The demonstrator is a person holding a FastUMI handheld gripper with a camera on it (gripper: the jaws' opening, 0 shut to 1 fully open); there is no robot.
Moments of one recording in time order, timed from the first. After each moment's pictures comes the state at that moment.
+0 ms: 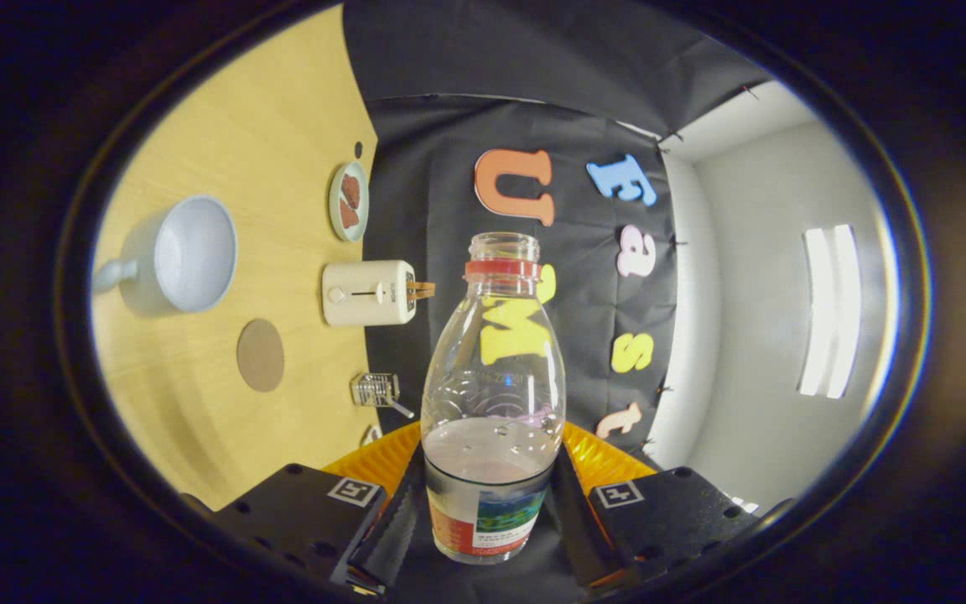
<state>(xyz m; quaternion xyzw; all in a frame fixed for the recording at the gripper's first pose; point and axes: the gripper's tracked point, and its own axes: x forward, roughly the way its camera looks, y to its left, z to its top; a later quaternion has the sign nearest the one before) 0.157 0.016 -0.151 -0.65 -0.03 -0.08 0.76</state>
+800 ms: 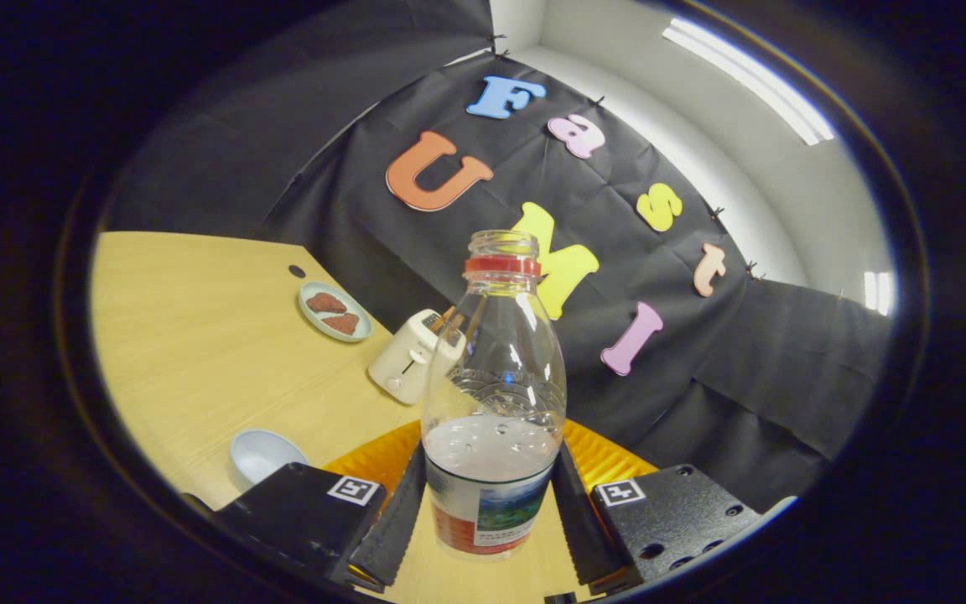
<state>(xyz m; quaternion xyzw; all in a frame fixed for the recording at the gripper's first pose) 0.165 0.052 -0.146 -0.32 0.05 -0.01 0.95</state>
